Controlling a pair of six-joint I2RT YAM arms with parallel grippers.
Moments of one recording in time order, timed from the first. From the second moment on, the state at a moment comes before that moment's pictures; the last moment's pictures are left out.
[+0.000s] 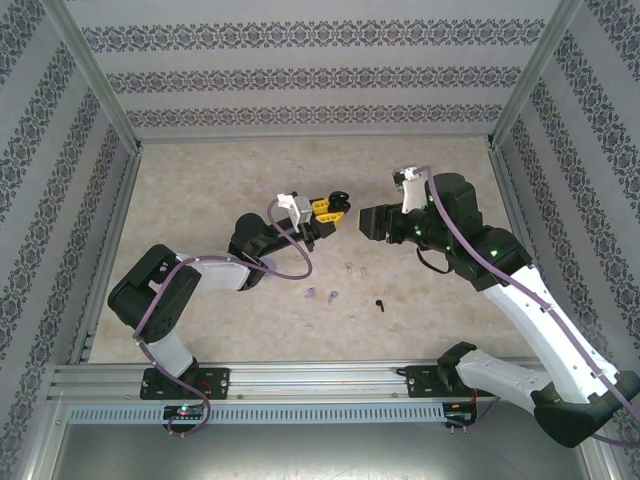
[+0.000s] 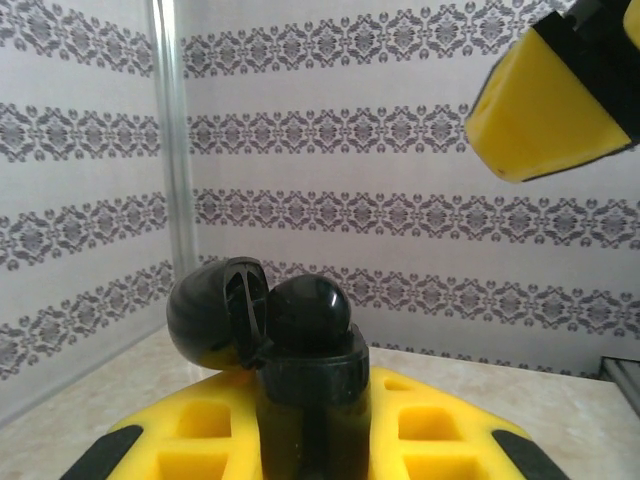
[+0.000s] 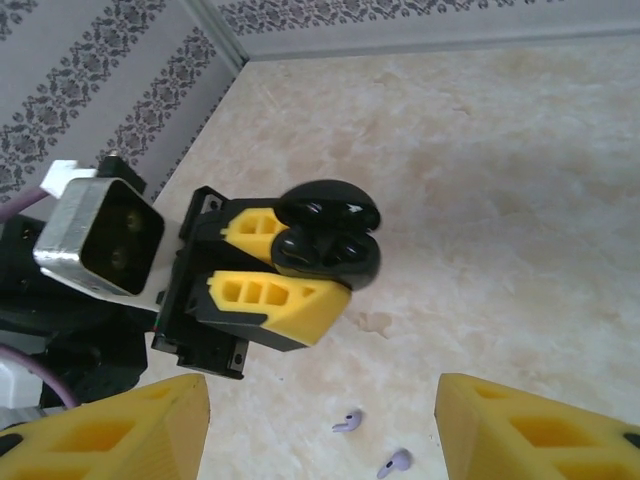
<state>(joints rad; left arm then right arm) -0.59 1.70 0.74 1.25 0.58 -0.13 0.56 1.02 1.25 -0.74 -0.21 0.39</state>
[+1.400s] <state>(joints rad) -0.59 1.70 0.79 1.26 0.69 -0.24 0.62 1.24 1.35 -0.71 -0.20 0.27</state>
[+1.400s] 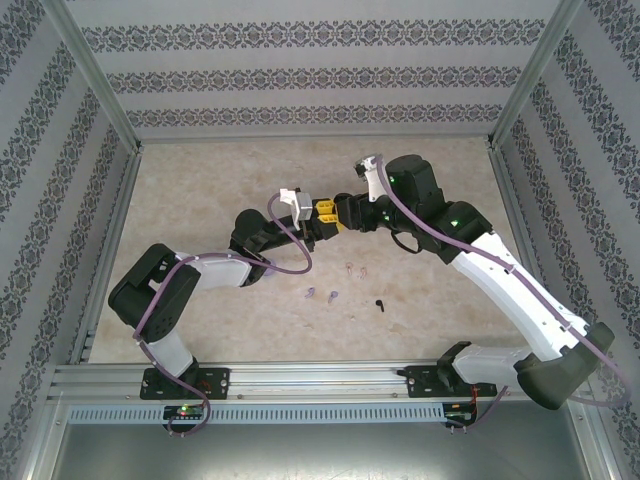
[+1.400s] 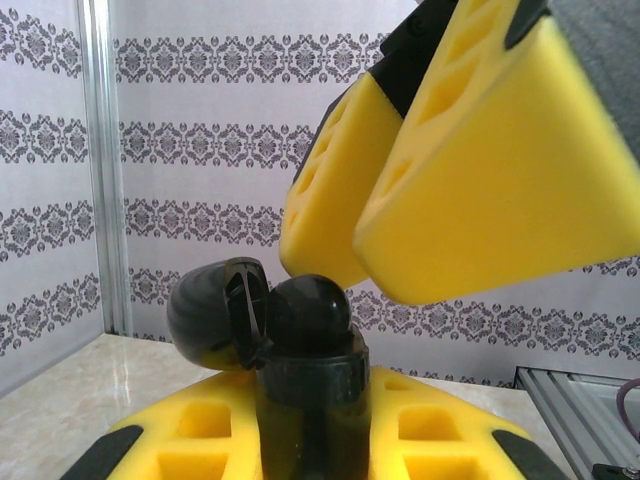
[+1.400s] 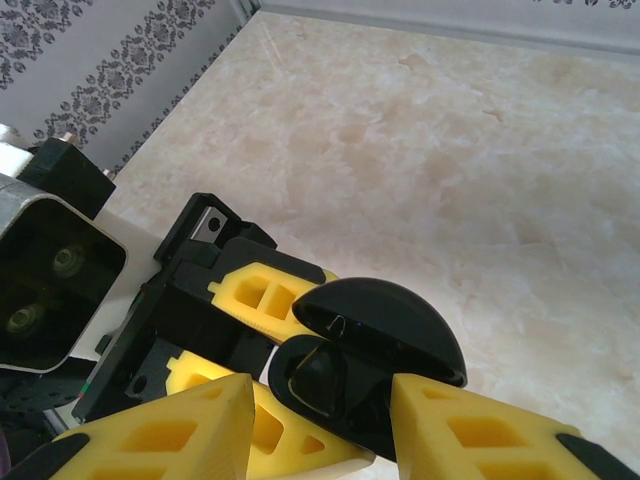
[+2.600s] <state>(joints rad) -0.59 1.70 0.79 1.26 0.69 -0.24 0.60 1.27 1.36 -0.66 -0.23 0.28</state>
